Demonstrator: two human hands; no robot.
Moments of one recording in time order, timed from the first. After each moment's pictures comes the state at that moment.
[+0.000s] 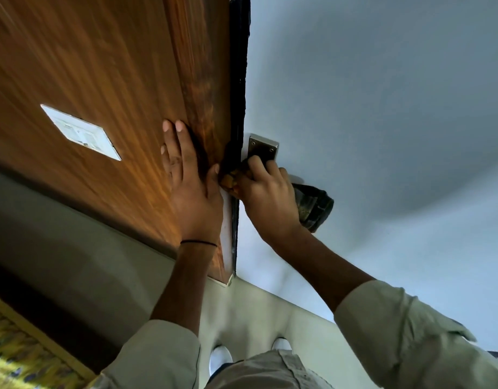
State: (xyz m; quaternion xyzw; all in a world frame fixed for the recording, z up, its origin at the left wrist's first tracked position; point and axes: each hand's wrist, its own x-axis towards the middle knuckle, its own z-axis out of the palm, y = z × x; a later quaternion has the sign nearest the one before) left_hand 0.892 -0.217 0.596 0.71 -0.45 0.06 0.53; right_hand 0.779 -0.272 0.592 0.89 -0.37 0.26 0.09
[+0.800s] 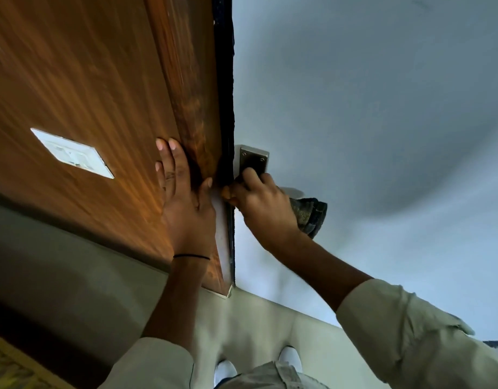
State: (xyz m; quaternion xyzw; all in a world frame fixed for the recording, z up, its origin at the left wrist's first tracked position) left_hand 0.896 -0.213 0.594 0.72 -0.45 0.05 0.53; right_hand 0.774 -0.271 0.596 0.90 -0.37 0.24 0.06
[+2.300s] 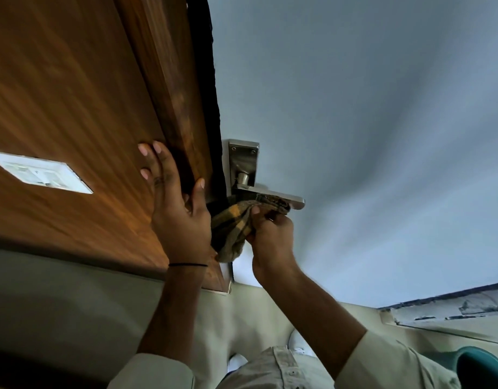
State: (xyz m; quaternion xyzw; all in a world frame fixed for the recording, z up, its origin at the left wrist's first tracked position) left_hand 0.904 -0.209 0.593 0.69 -0.49 0.05 0.53; right_hand 0.792 -0.206 0.595 0.21 -0.53 0.52 -0.64
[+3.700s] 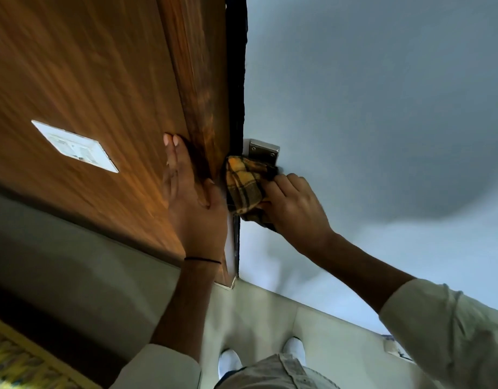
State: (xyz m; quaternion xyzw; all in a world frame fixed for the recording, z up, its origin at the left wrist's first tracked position) left_hand 0.893 -0.211 0.597 0.70 -0.41 0.06 0.57; right_hand 0.740 -0.284 0.581 0.90 -0.30 0.30 0.12
